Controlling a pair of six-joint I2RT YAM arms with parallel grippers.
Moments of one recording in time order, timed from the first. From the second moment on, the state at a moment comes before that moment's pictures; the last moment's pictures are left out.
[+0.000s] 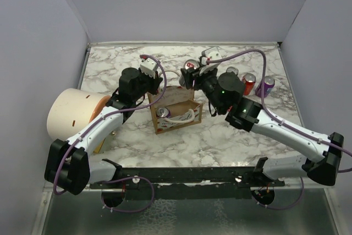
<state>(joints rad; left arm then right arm) -0.42 1.25 0.84 0.17 0.18 -0.01 1.00 1.27 1.15 0.14 0.48 -0.05</state>
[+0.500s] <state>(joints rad) -0.42 1.25 0.84 0.17 0.18 -0.01 0.76 1.15 1.02 0.06 0.63 -0.02</state>
